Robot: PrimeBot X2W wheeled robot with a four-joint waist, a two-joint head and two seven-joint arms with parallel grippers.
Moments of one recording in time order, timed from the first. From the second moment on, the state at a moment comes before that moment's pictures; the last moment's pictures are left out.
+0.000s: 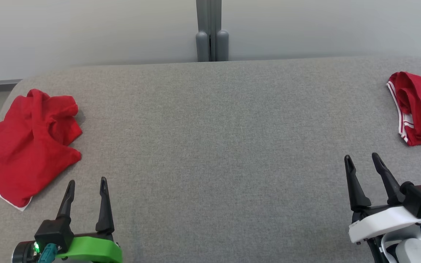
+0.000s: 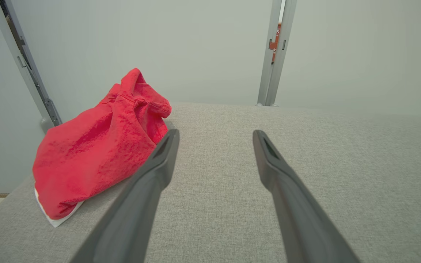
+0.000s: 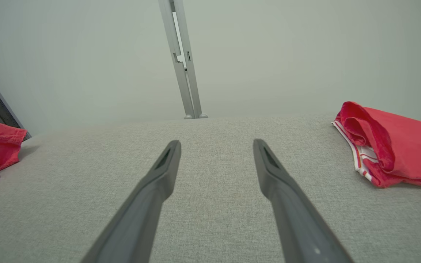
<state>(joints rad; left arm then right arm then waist) 0.00 0.05 0.00 0.18 -0.16 -0.04 -0.26 -0.04 -0.22 0.07 0.16 0.34 0.13 -0.26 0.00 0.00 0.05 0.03</state>
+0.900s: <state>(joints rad) 0.04 0.05 0.03 0.21 -0.15 -0.07 -0.26 0.03 -0.17 0.06 0.14 0.30 0.13 -0.26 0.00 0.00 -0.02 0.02</state>
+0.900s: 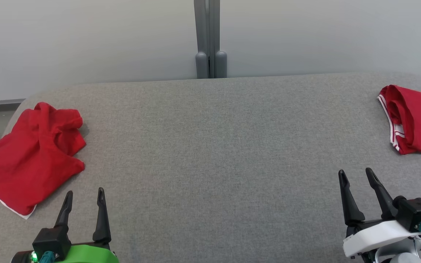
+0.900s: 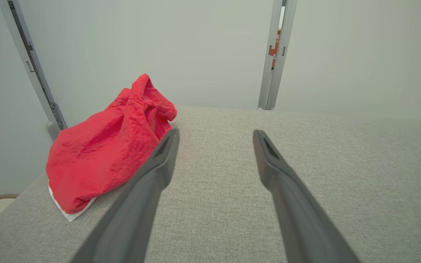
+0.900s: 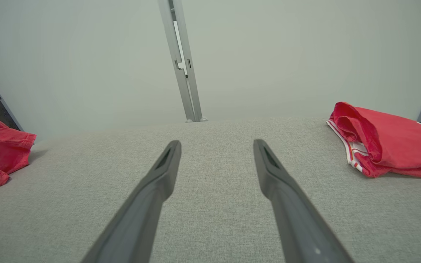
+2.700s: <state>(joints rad) 0.05 0.06 0.13 0.18 -0.12 -0.05 -0.26 -0.03 -0.16 0.16 0.19 0.31 0.13 -0.26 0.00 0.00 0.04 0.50</state>
